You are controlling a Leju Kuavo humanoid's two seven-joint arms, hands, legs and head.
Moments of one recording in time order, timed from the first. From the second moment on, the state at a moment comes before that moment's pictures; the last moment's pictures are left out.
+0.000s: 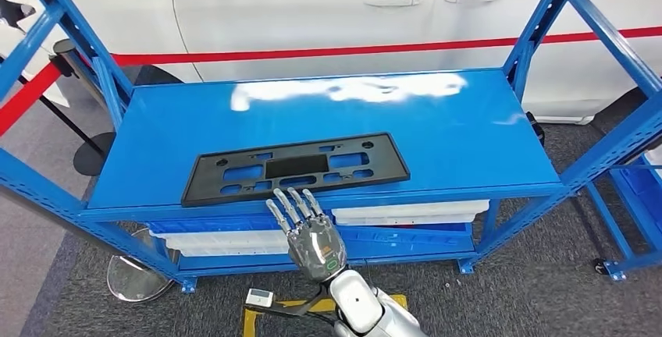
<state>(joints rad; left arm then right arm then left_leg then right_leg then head) -0.06 -0.06 0.92 -0.24 -0.99 0.04 -0.47 -0.31 0.16 0.74 -0.98 1.57 -0.67 0.20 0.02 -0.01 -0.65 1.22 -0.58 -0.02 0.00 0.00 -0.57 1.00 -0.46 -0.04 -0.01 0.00</state>
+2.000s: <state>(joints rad) -0.06 -0.09 1.02 -0.24 -1.14 0.04 -0.47 -0.48 0.15 0.73 -0.96 1.57 -0.31 0.21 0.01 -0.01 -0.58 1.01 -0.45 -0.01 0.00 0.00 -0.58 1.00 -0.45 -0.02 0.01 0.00</state>
